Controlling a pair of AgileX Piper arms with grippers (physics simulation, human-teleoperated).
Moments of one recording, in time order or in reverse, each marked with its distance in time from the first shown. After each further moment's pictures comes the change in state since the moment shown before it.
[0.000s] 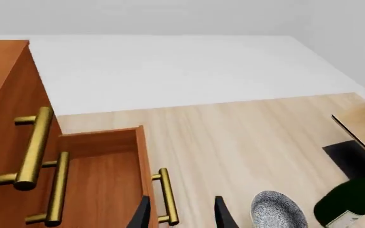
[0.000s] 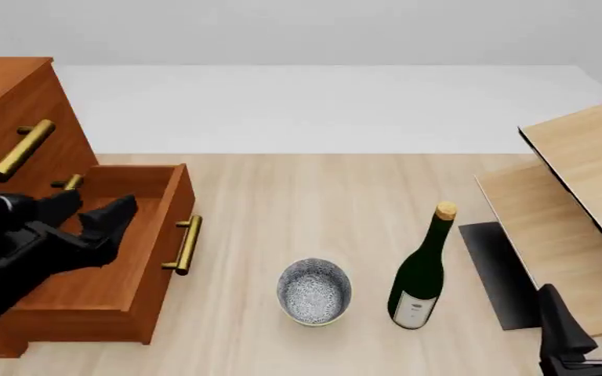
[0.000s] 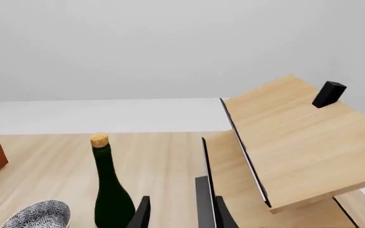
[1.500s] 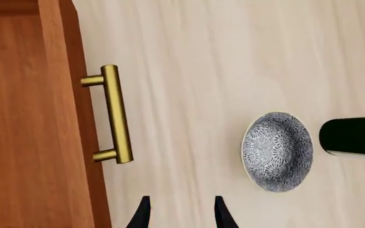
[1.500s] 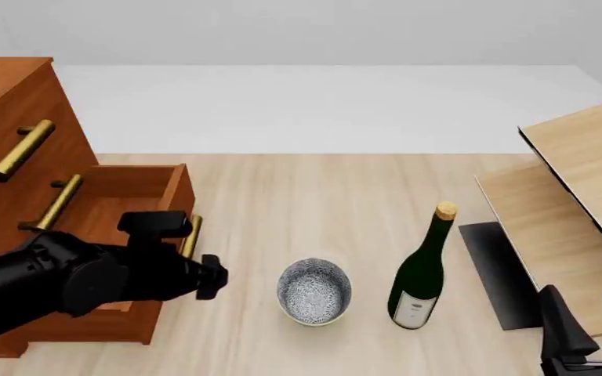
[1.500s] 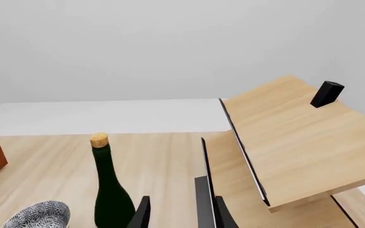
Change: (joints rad) left arm -0.224 0.588 -0.166 0.297 -0.269; right arm -0.004 -0.020 -0.001 0.017 0.002
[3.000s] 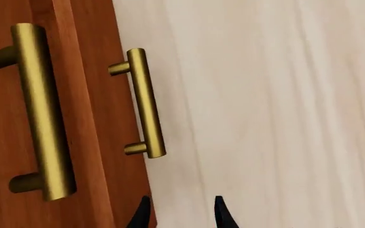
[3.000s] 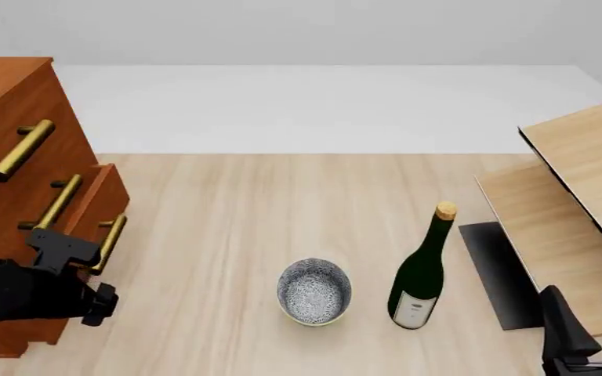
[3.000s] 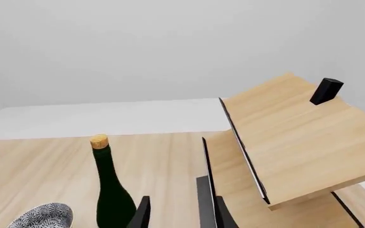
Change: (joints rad) left arm 0.586 -0.015 0.159 -0.042 0.725; right arm -0.002 -0.013 -0.002 0.013 0.023
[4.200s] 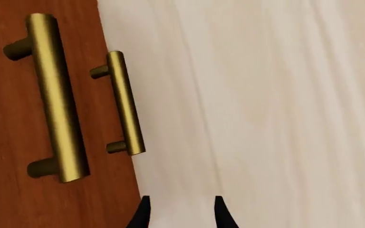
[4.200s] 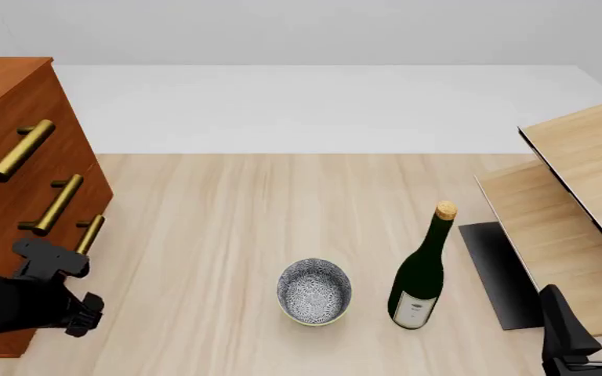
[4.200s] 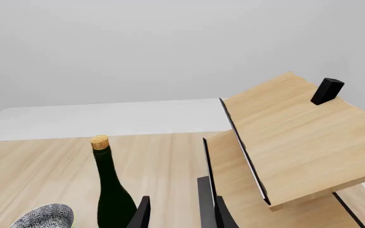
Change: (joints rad) left arm 0.065 -0.042 0.056 -0.053 0.105; right arm 0.002 0.010 -0.001 -0.010 0.004
